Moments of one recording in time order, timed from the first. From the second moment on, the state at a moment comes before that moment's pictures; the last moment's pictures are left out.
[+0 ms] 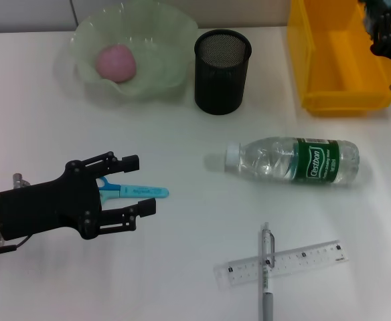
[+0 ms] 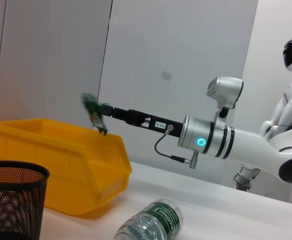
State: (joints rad) left arm -0.37 -2.00 0.95 0.44 1.65 1.68 -1.03; right arm 0.60 2.09 -0.65 -0.08 -0.87 -1.15 0.49
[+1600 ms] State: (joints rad) left arm -0.36 -2.00 0.94 0.44 1.65 1.71 -1.03; right arm 0.59 2.09 -0.62 -0.07 -0.87 -1.16 0.49
